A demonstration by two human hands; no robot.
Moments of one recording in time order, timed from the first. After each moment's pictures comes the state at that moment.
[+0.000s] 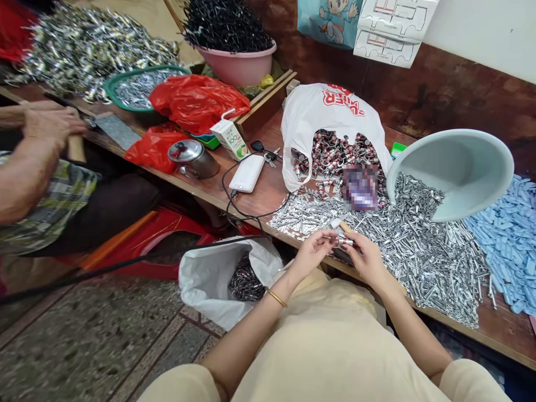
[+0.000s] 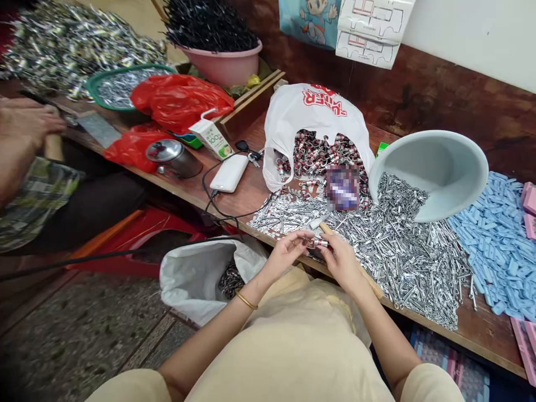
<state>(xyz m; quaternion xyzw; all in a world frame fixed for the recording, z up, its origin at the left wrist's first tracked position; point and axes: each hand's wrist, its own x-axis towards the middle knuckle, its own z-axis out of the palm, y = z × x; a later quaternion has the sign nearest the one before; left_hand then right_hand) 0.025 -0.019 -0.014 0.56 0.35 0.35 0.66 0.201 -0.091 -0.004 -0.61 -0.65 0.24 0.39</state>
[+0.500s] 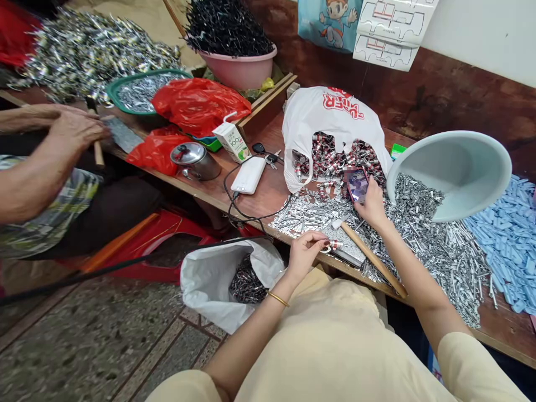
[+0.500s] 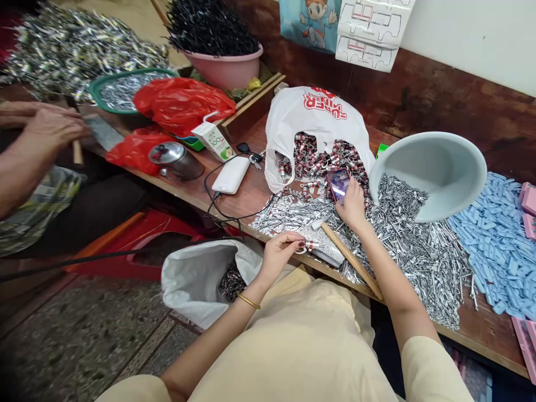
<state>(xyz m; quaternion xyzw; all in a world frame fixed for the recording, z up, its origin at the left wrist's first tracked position) 0.010 -0.013 -0.025 0.58 0.42 0.42 0.56 0.277 0.041 -0.020 -0.74 -0.63 0.01 0.25</state>
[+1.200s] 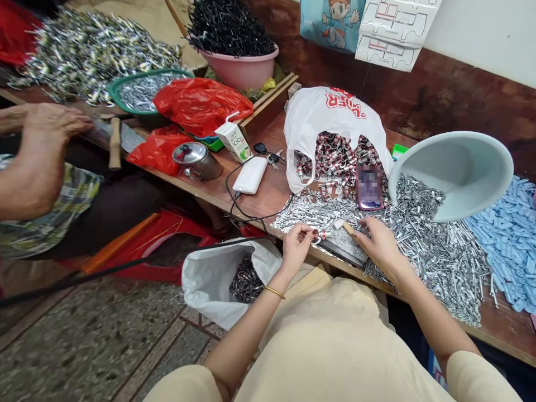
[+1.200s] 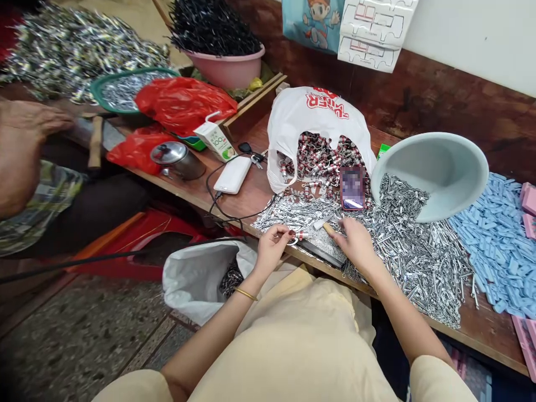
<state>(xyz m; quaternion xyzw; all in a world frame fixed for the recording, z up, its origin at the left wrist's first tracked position) -0.003 0.004 -0.039 0.57 0.49 0.43 0.50 0.249 -0.051 -0.007 -0.70 -0.68 0.11 0.17</state>
